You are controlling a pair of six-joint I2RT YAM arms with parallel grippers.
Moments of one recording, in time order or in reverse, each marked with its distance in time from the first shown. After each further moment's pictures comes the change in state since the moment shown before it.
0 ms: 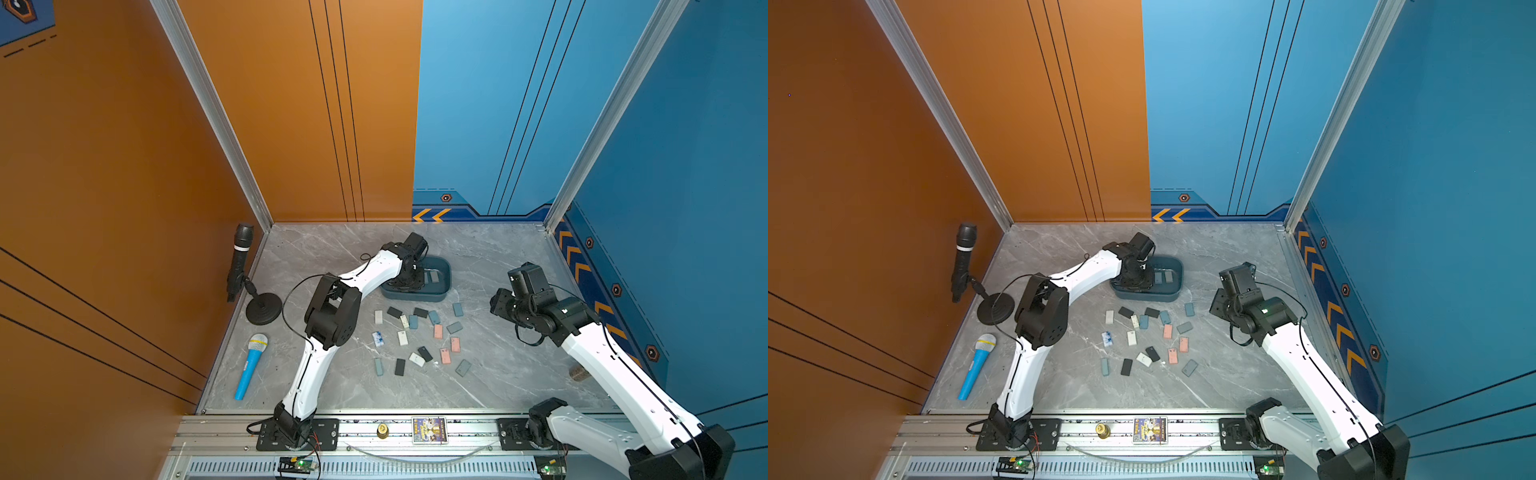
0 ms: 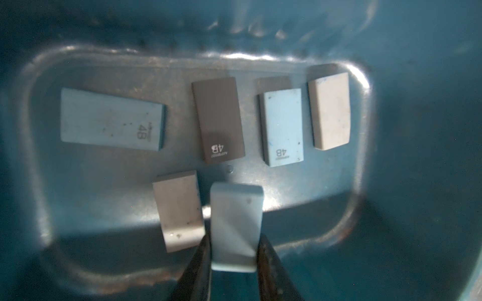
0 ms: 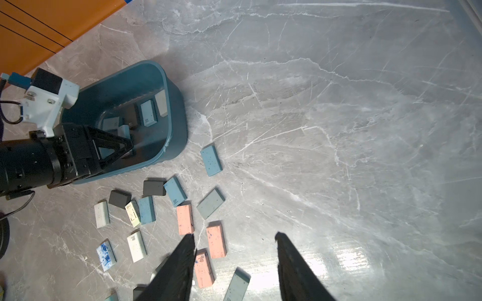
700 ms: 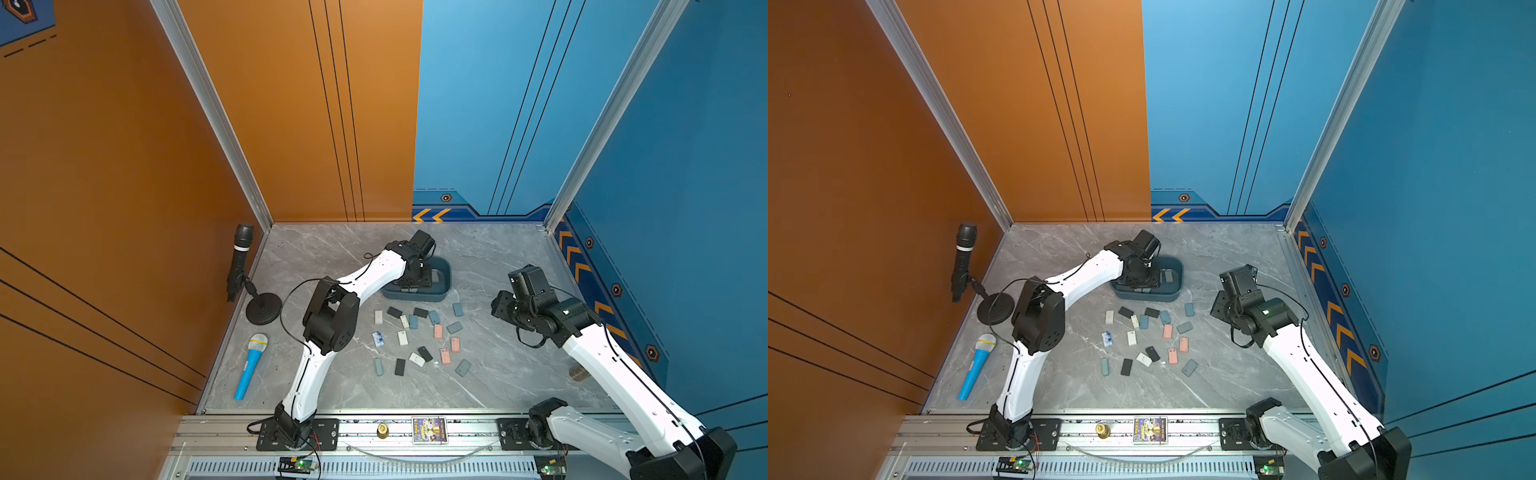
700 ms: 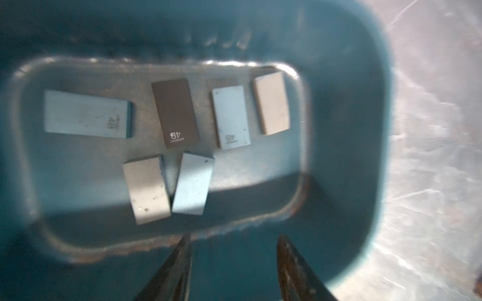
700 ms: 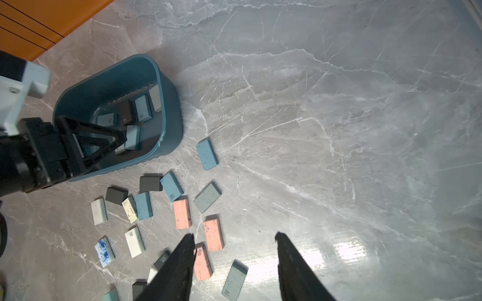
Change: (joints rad) left arm -0.047 -0.082 0.010 -0.001 -0.009 -0.010; right arm 0.011 -0.002 0.000 -0.034 0.000 0.025
